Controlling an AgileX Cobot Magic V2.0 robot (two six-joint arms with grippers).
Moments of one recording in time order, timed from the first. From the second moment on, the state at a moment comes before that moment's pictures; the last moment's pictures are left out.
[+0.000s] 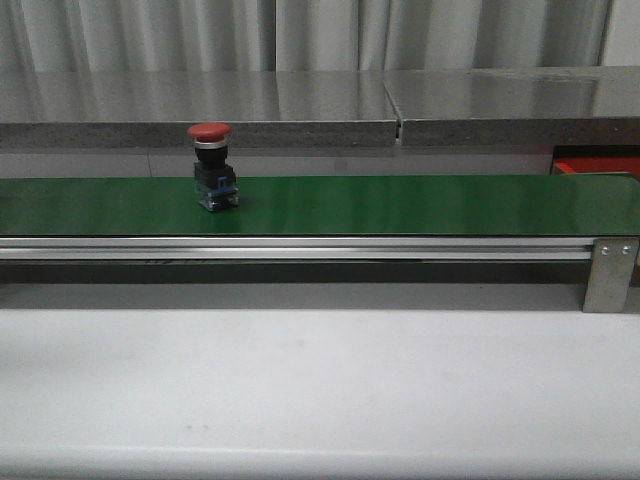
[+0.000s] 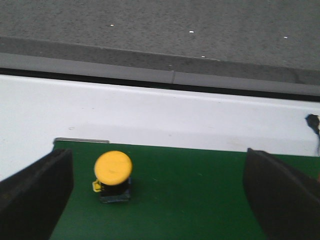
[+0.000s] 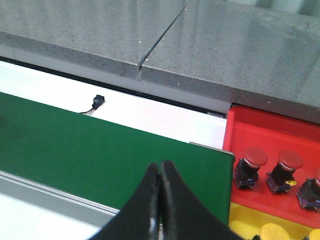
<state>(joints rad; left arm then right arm) 0.07 1.28 -1.07 -0.45 0.42 0.34 -0.22 0.78 -0.65 1.01 0.43 -1.11</state>
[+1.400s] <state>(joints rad) -0.08 0.45 -0.46 -0.50 0.34 0.35 -0.22 0.80 -0.65 1.01 0.46 -1.11</state>
